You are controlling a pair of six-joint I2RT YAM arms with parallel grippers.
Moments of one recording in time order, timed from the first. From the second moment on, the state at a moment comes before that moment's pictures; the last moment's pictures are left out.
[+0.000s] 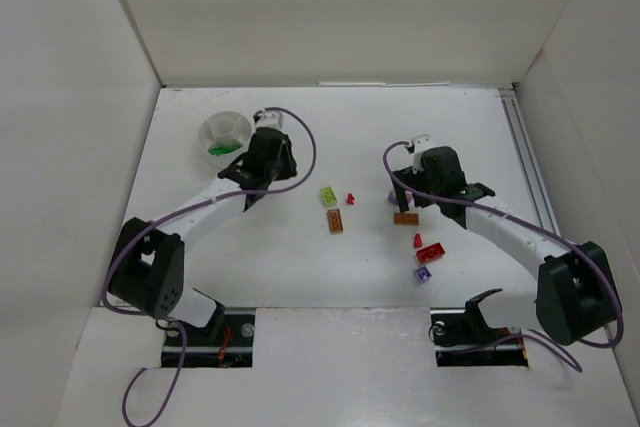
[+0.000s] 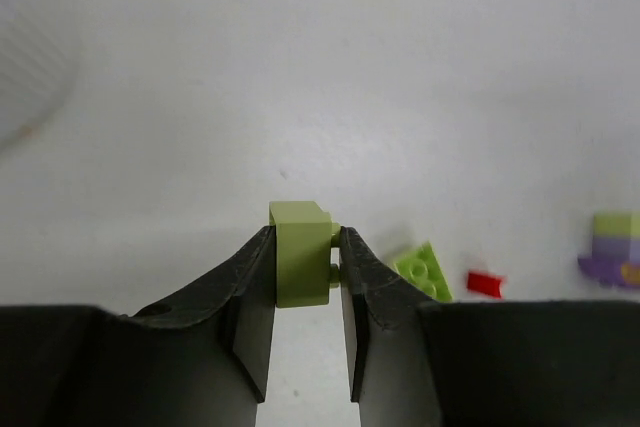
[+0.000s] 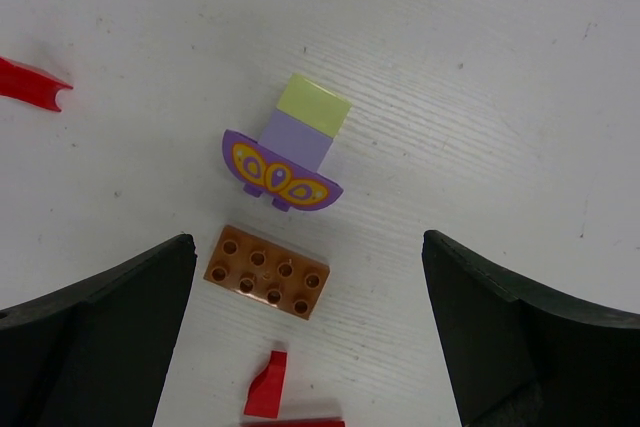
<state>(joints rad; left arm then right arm) -0.51 1.45 0.92 -0.10 -0.18 -0.48 0.40 1.29 0.77 -0.24 0.08 0.00</state>
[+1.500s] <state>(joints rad) 0.07 1.67 1.17 -0.10 -0.18 -0.57 0.33 1.47 0.99 -0.20 0.10 -0.04</state>
